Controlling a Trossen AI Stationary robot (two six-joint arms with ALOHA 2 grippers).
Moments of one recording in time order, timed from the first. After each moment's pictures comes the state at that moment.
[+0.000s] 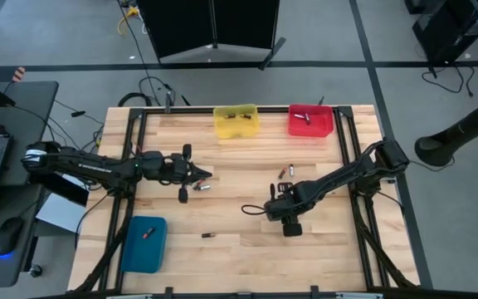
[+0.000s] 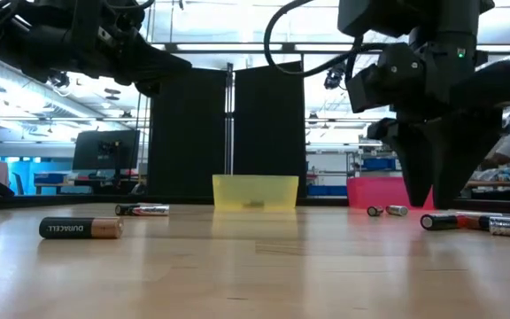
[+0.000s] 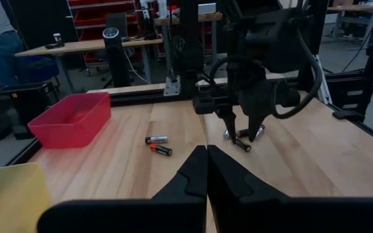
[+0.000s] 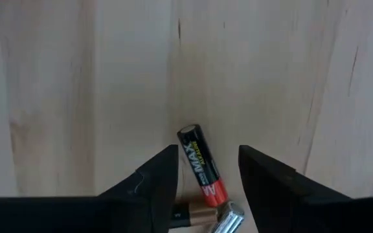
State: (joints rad) left arm 0.02 1.00 0.31 0.61 0.02 0.07; right arm 0.32 1.76 1.06 -0.74 0.02 0.24
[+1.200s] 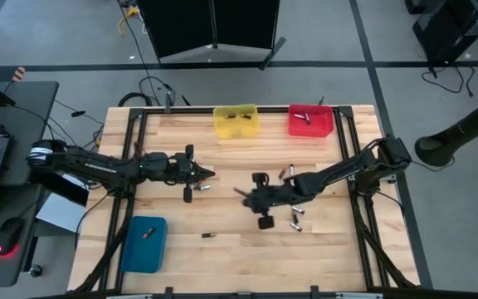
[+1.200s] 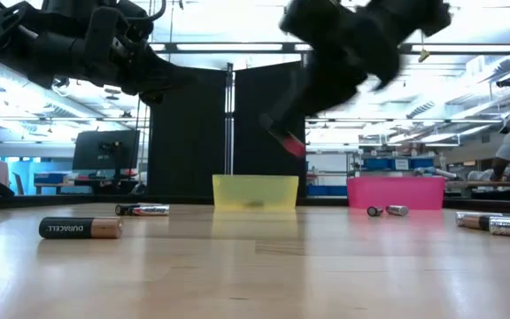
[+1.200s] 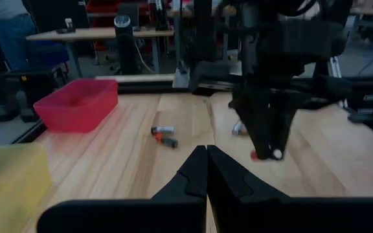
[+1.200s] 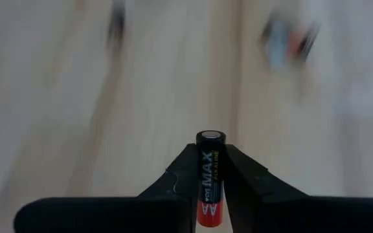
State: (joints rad) left arm 0.02 1.11 0.31 0.70 -0.03 0.01; right arm 0.22 1.71 1.01 -0.02 0.20 -0.05
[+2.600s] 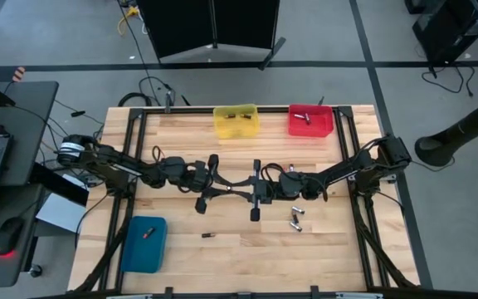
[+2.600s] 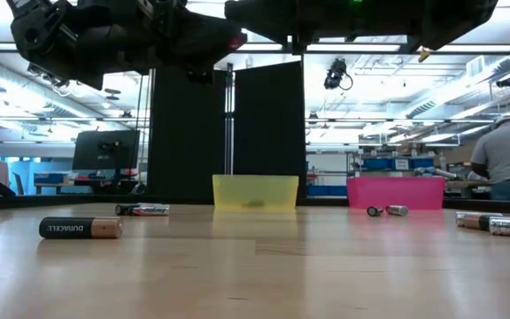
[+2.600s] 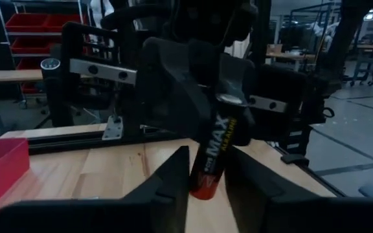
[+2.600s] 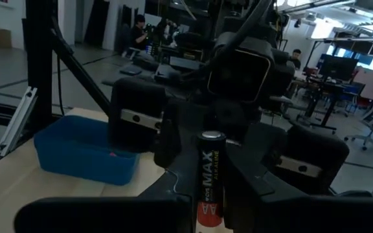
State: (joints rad) left arm -0.05 1.47 0.50 1.04 0.18 0.00; right arm 0.21 1.71 0.84 0.89 0.27 -0.22
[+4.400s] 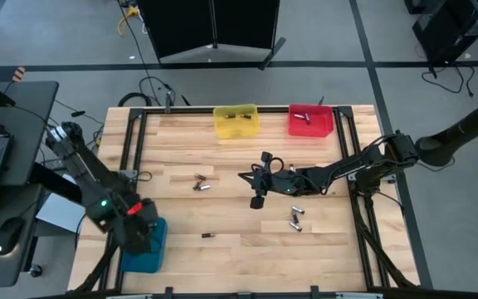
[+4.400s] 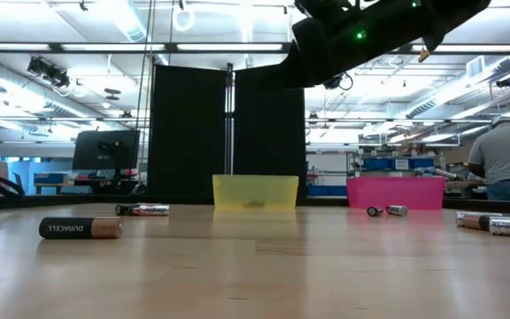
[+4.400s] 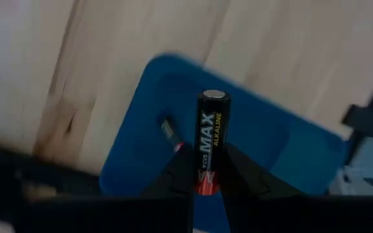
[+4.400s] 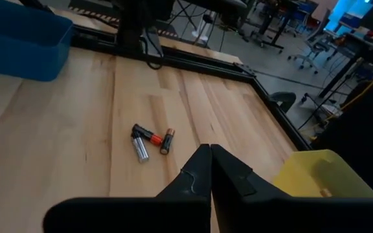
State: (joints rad) left arm -0.93 1.19 0.98 -1.18 -0.11 -1.34; right arm 0.17 1.62 0.84 0.43 0.50 -0.16
